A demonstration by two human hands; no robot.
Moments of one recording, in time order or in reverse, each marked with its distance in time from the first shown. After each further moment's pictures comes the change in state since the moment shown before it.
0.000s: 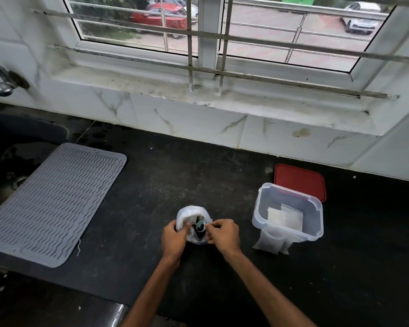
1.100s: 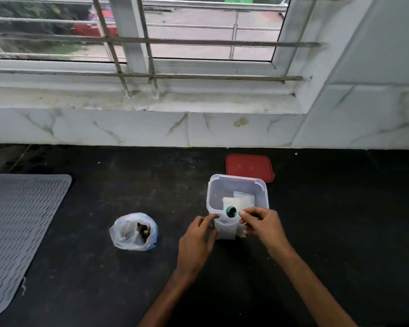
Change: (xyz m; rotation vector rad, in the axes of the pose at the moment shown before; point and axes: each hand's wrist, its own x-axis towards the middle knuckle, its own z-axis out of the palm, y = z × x) left_hand -0.092 0.026 0.117 0.676 -0.376 0.853; right_hand -0.054 0.038 -0.206 0.309 0.183 -0.043
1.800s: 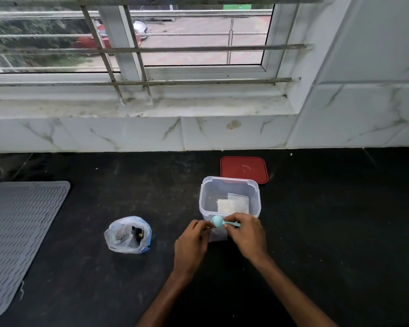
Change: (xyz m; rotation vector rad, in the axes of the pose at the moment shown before) left_hand 0.000 0.004 0.012 -0.032 0.052 -0.080; right_hand 0.018 0.045 0.023 -0.527 0.118 -0.300
